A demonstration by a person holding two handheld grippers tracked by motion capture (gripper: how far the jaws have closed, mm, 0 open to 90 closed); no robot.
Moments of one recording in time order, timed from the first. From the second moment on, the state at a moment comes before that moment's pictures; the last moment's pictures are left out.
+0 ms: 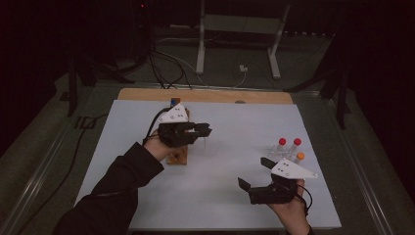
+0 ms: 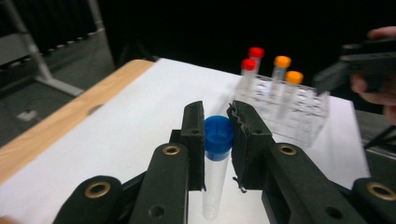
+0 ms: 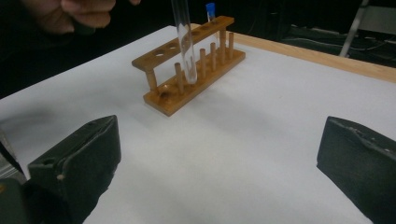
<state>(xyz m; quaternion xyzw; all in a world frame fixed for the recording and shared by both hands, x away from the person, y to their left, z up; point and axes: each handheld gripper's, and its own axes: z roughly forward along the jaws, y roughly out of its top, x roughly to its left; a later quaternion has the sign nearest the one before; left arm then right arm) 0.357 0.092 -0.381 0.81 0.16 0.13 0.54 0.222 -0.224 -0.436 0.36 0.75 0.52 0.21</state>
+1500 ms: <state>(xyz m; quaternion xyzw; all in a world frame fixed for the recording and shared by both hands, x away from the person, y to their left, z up) 0.460 0.155 -0.406 0.75 0.35 0.27 0.50 0.218 -0.229 -0.435 0.35 0.75 0.53 0.21</state>
